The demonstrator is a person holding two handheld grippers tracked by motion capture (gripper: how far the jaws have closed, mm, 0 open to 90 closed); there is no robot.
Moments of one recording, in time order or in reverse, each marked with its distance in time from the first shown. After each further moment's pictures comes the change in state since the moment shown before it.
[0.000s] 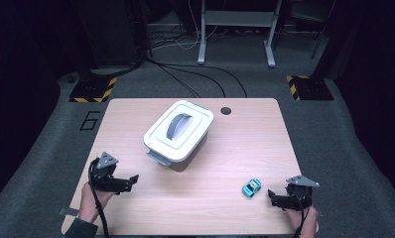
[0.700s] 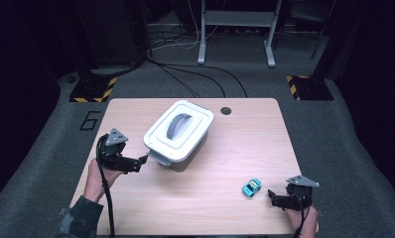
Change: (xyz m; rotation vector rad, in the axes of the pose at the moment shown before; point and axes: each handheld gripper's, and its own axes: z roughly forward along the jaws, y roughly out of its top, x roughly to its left) left arm -0.015 0.079 -0.009 -0.043 -0.020 0.108; right arm 0.000 0.000 0.000 0.001 -0.001 0.000
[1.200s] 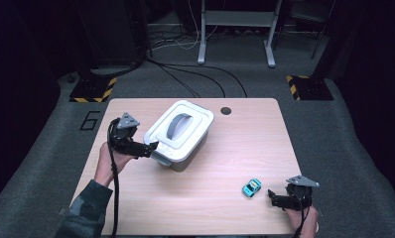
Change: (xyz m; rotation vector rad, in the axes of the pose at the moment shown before) left arm -0.003 0.044 0.015 -0.029 -0.035 0.041; right arm 0.000 0.000 0.000 0.000 0.000 -0.001
